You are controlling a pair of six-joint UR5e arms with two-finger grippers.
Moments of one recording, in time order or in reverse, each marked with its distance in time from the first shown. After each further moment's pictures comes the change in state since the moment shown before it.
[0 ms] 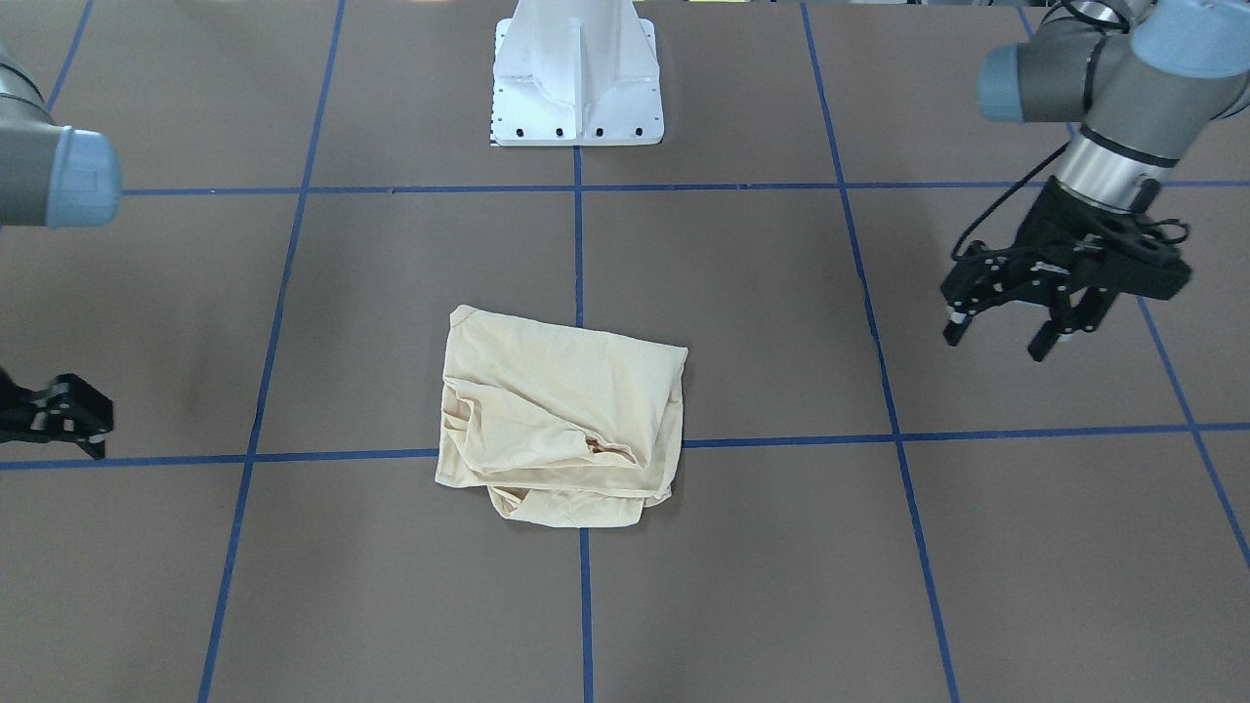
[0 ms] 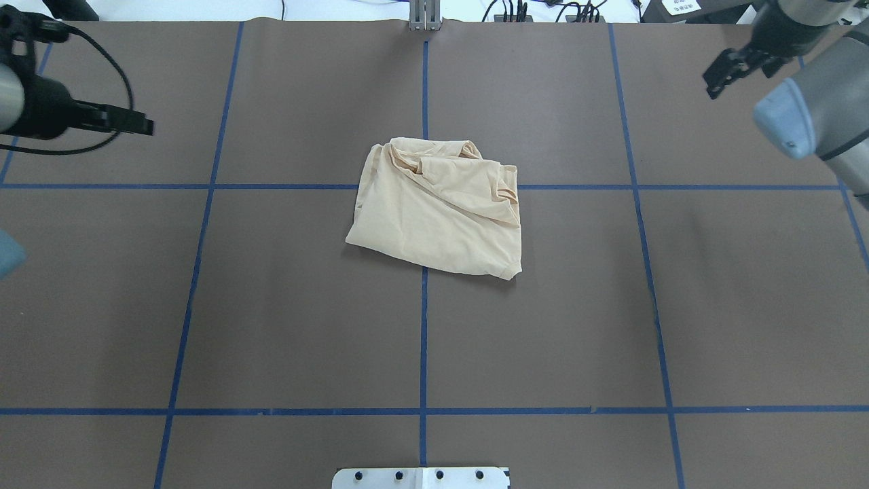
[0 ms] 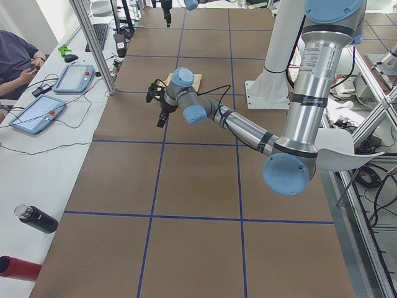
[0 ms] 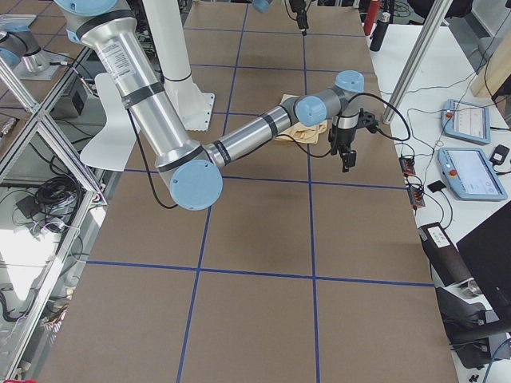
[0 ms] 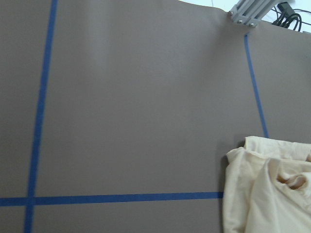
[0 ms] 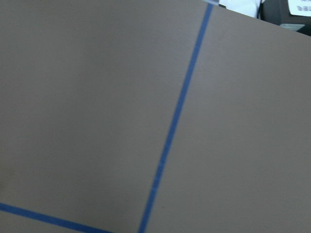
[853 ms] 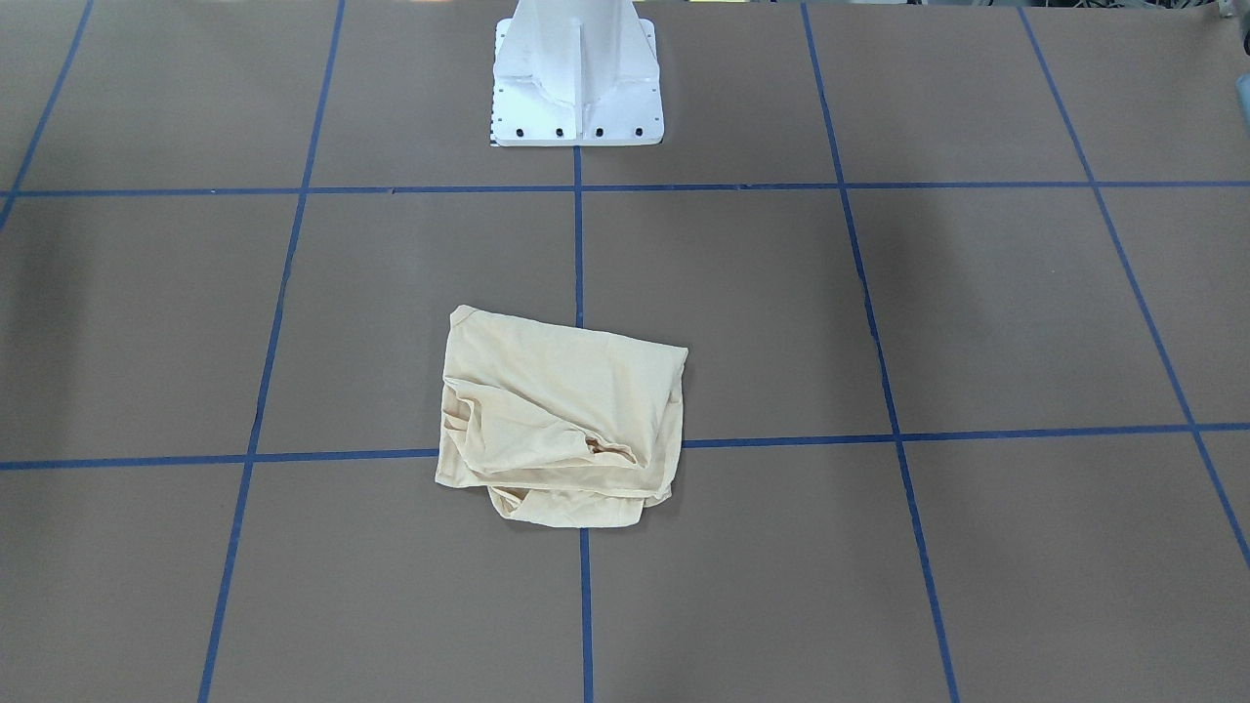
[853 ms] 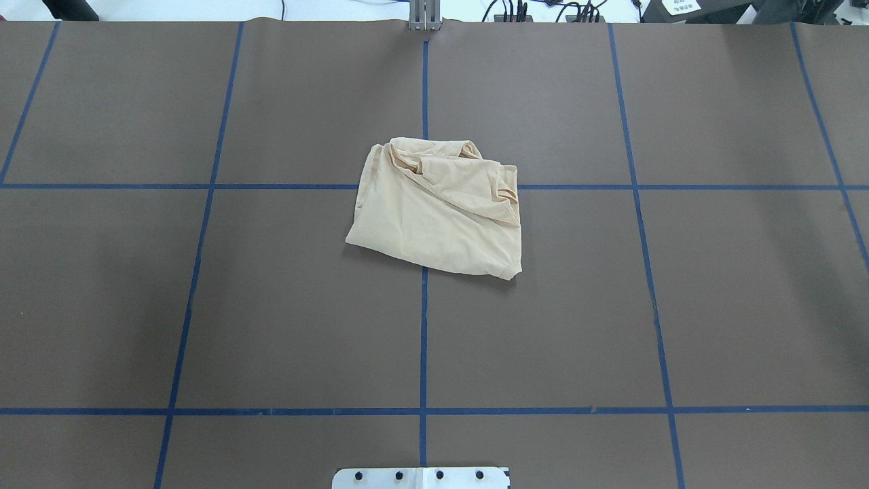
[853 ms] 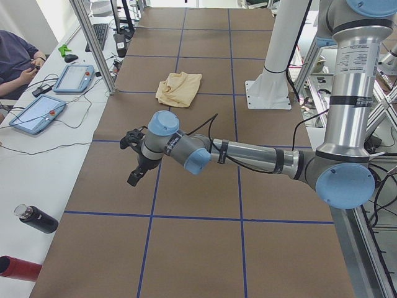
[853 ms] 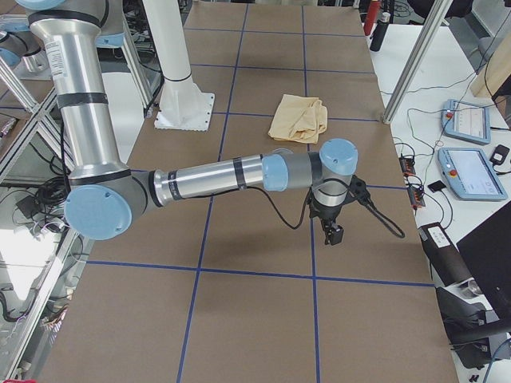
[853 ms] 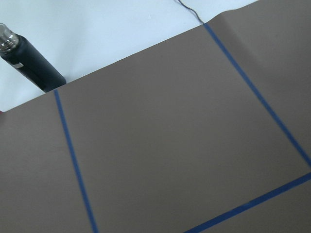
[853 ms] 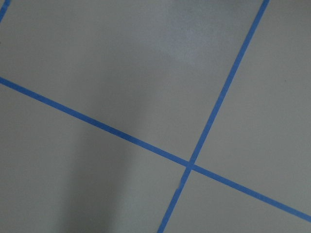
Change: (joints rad) left arm -0.397 0.114 0.235 0.026 -0.141 0.751; right arm 0.361 -0.322 0.005 0.042 0.203 -0.519
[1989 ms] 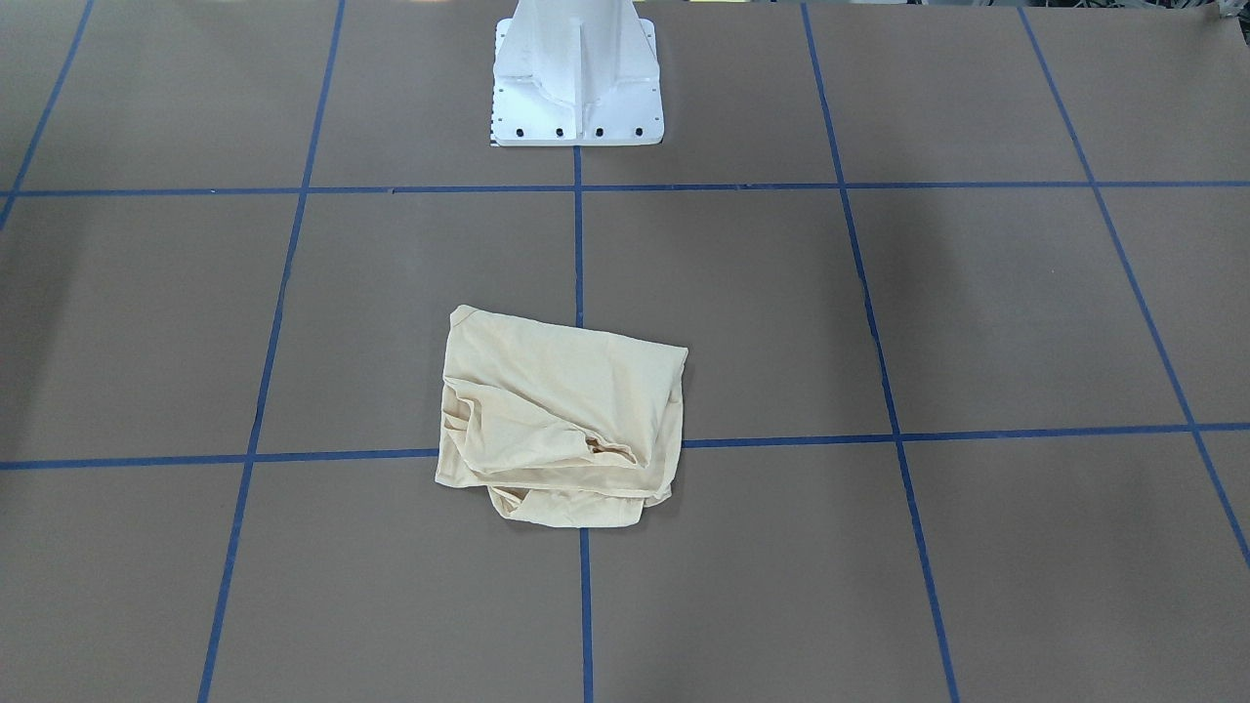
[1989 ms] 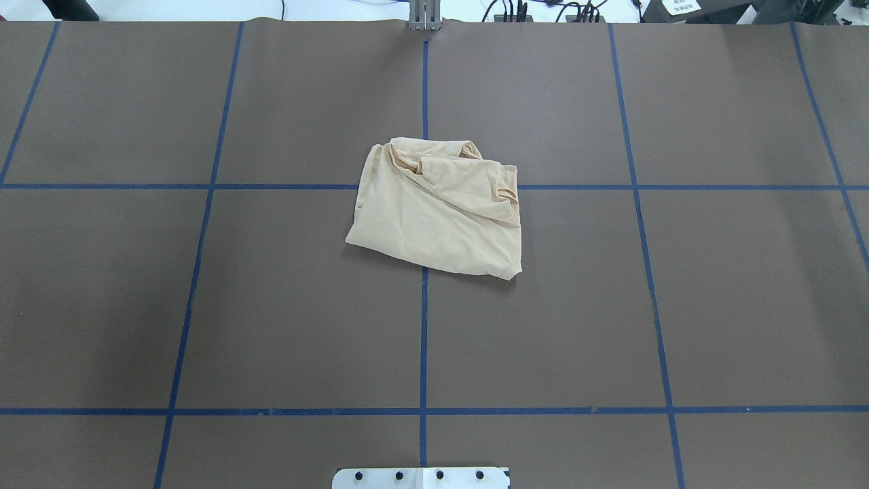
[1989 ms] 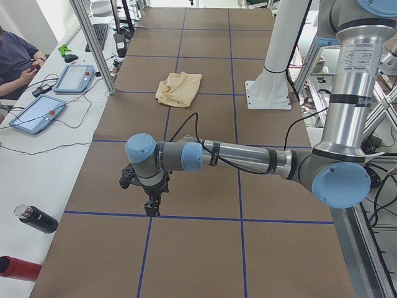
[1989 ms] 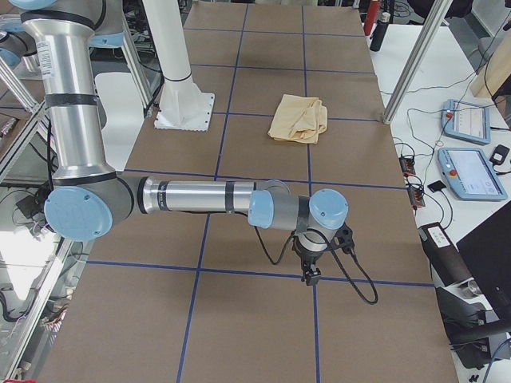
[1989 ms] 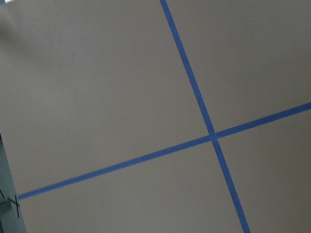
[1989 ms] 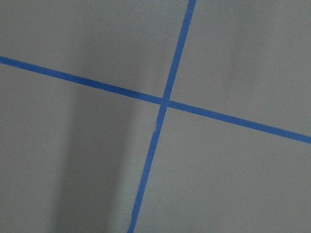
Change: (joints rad) left arm -0.067 -0.063 0.028 0.654 -0.169 0.189; right arm 0.013 -0.011 -0.117 -0.094 0.020 0.003
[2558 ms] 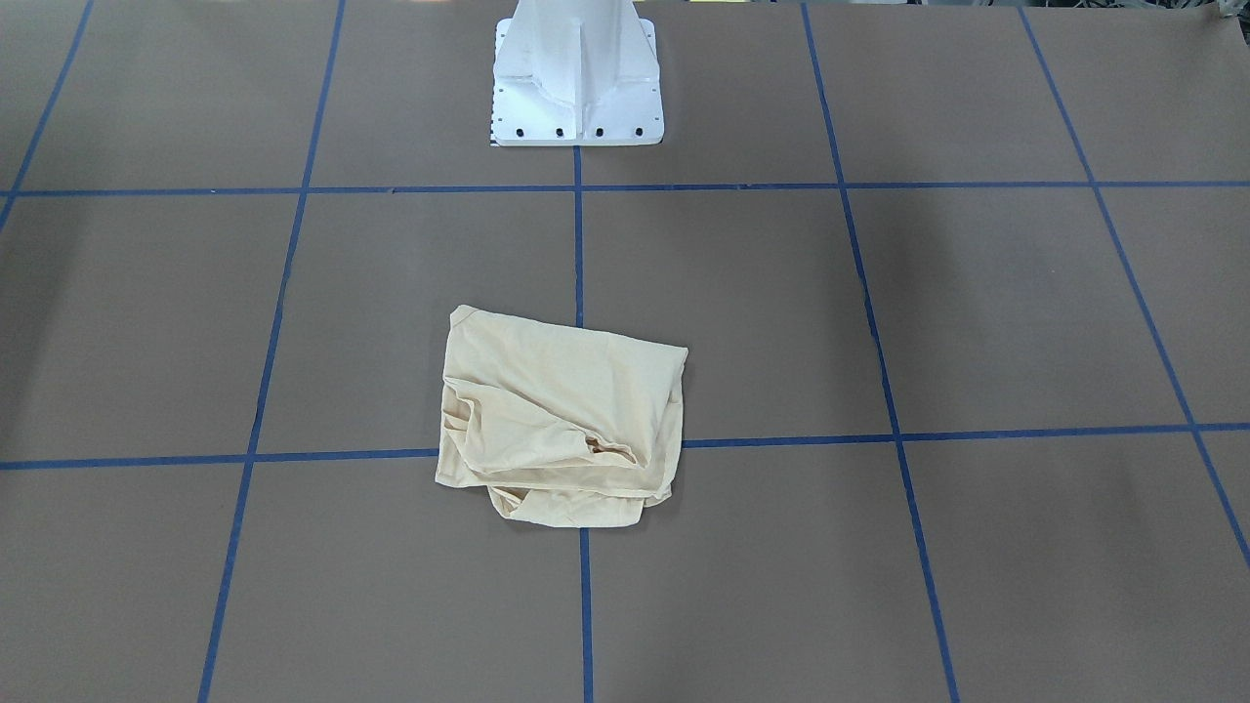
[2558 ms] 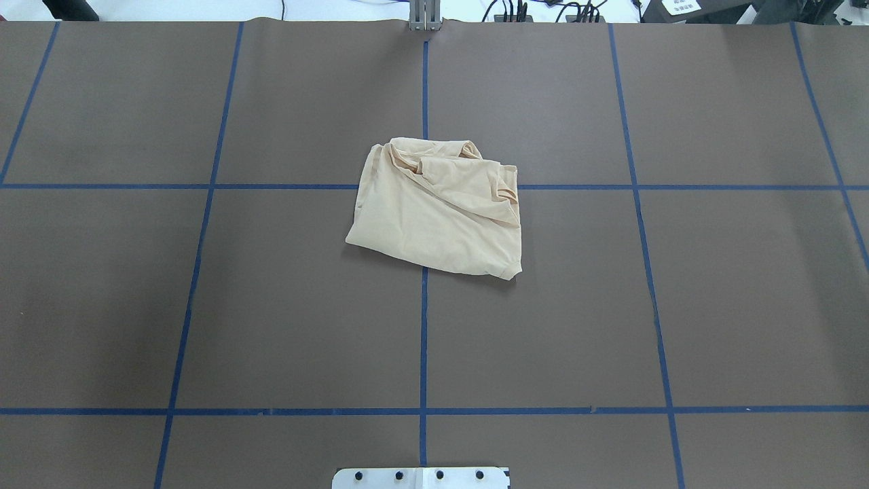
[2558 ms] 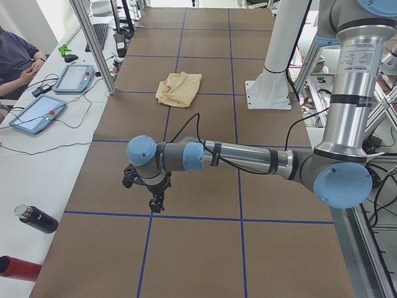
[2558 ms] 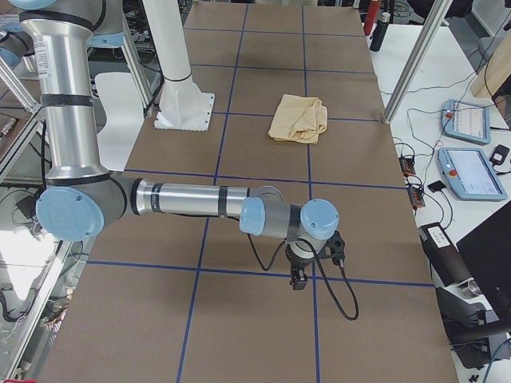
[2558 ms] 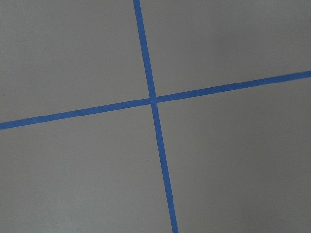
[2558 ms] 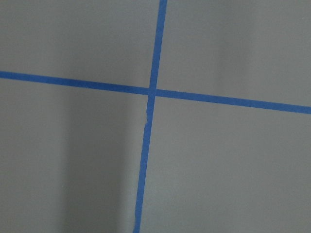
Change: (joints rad) left arm 0.000 0.007 -0.008 0.006 -0.047 -0.028; right arm 0.001 -0.044 0.018 0.067 0.007 0.186
